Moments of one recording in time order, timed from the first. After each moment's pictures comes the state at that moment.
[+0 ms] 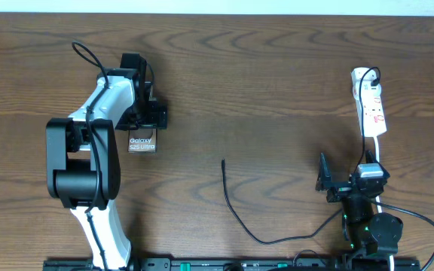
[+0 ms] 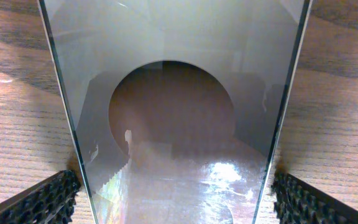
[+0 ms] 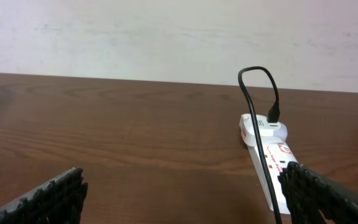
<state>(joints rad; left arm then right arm) -0.05 2.07 1.42 -0.88 -0.01 -0.07 -0.05 0.01 0.01 -0.06 -0.13 -0.03</state>
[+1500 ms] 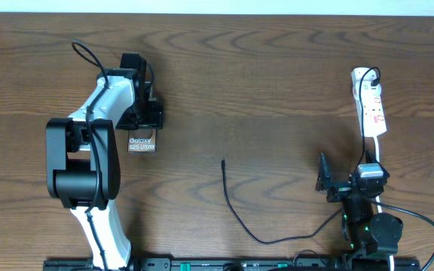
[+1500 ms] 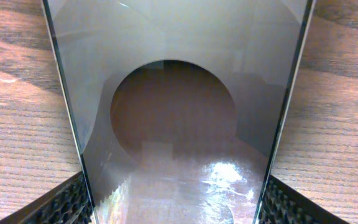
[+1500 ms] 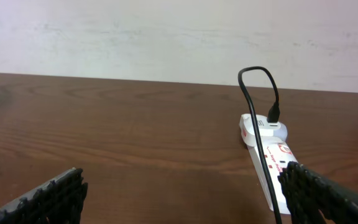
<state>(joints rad) -0.05 2.07 1.42 -0.88 -0.01 -0.07 -0.05 0.01 0.01 -0.06 -0.13 -0.03</state>
